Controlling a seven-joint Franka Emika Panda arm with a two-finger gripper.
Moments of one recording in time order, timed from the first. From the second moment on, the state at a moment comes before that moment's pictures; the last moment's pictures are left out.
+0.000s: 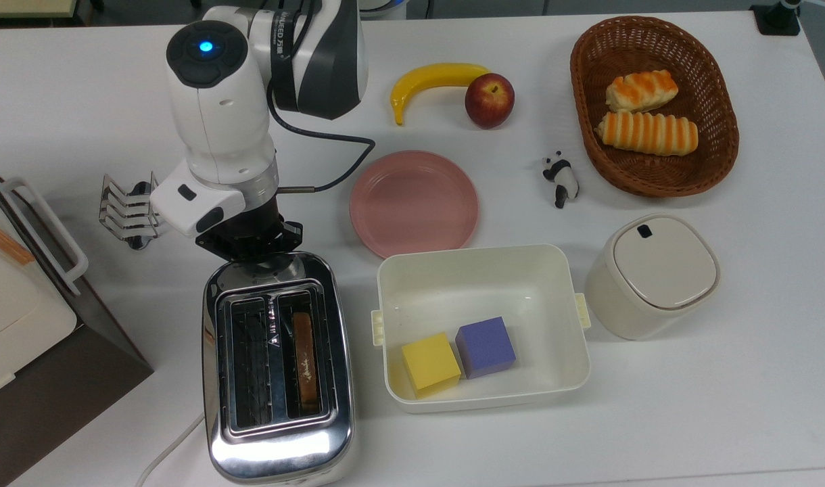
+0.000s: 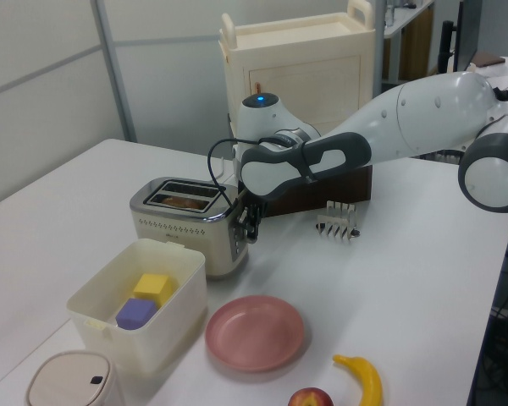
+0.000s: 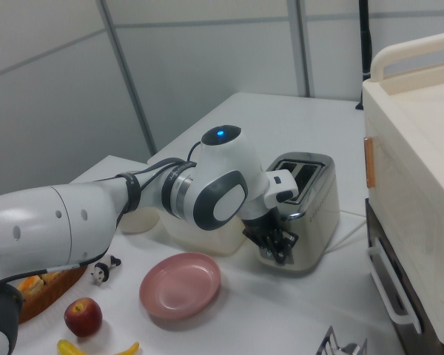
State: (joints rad) arm -0.13 0.56 0.01 -1.45 -0.07 2.21 -0.15
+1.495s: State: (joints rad) arm -0.11 0.33 0.02 -1.35 -0.07 1.76 -0.15
